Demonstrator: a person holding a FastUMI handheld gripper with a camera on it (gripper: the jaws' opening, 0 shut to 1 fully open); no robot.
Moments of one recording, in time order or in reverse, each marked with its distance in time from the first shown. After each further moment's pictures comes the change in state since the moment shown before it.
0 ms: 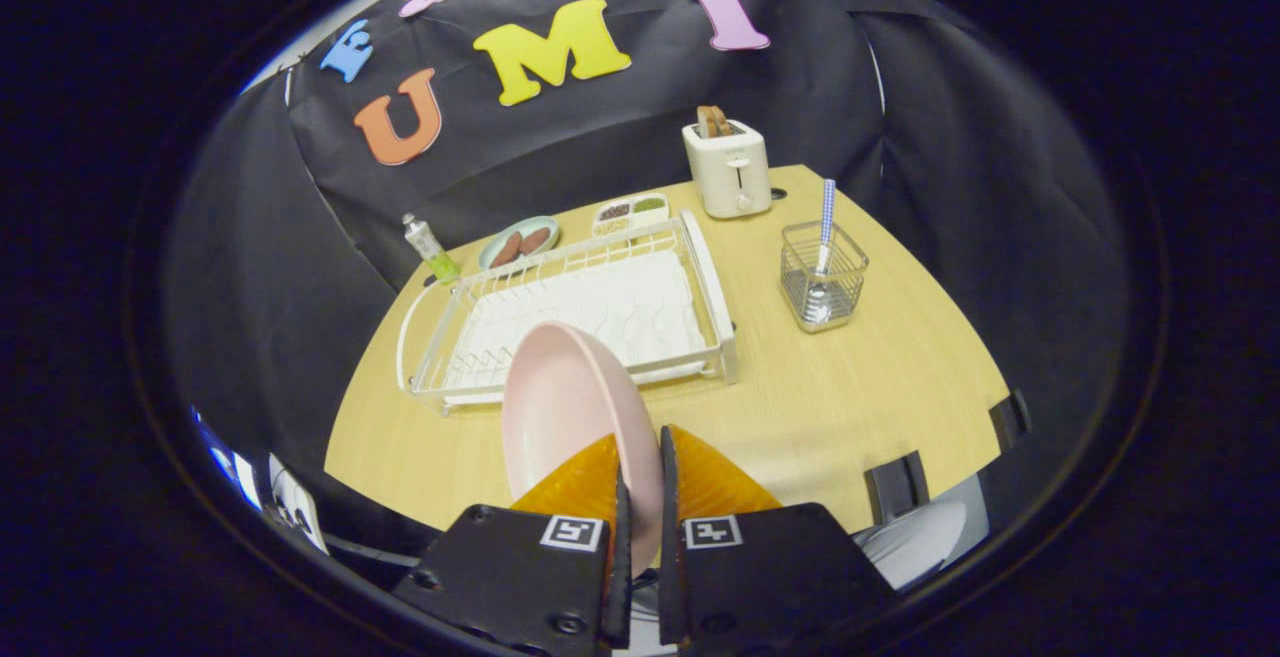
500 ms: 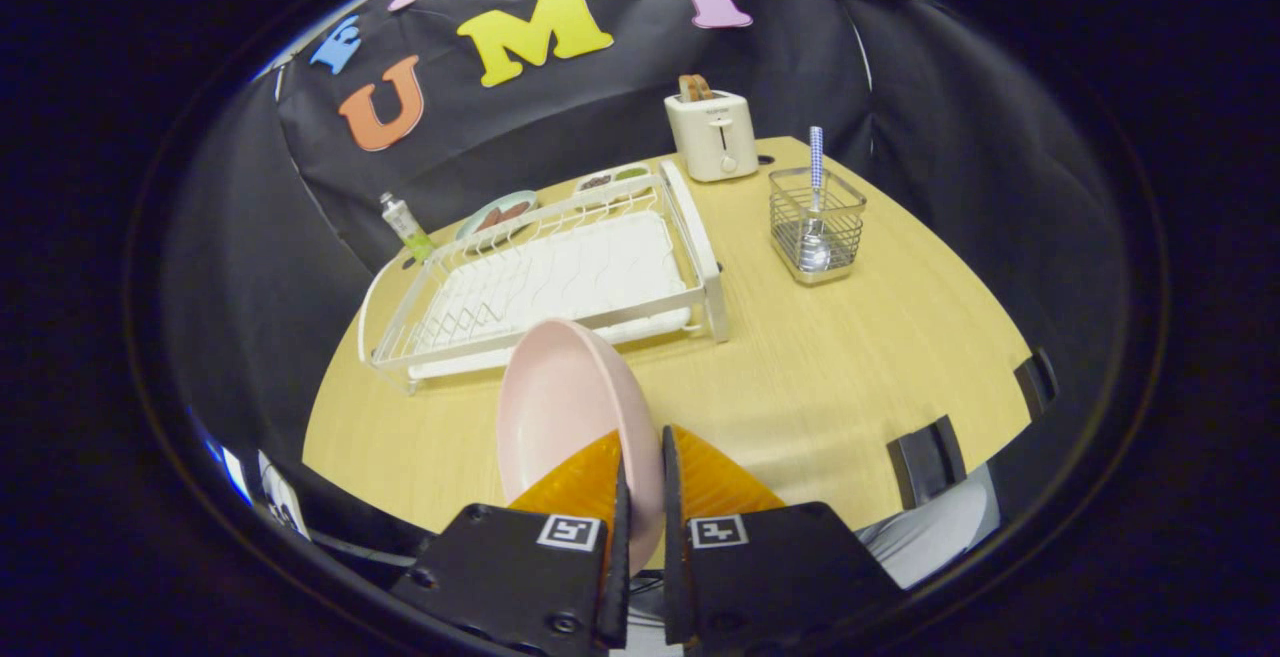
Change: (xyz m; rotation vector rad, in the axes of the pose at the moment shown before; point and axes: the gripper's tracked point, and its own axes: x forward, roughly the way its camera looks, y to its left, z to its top) arm 0.041 -0.025 -0.034 0.029 0.025 -0.013
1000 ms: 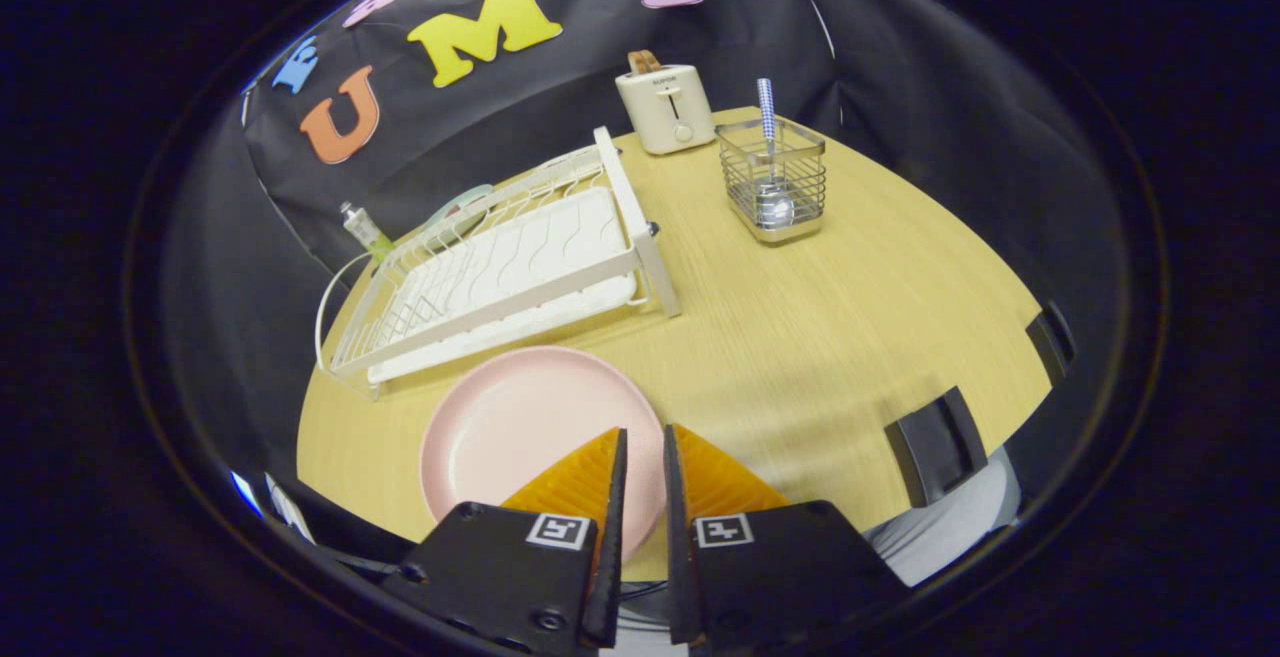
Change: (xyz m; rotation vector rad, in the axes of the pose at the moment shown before) arm 0.029 -0.026 -0.012 0.096 0.026 0.028
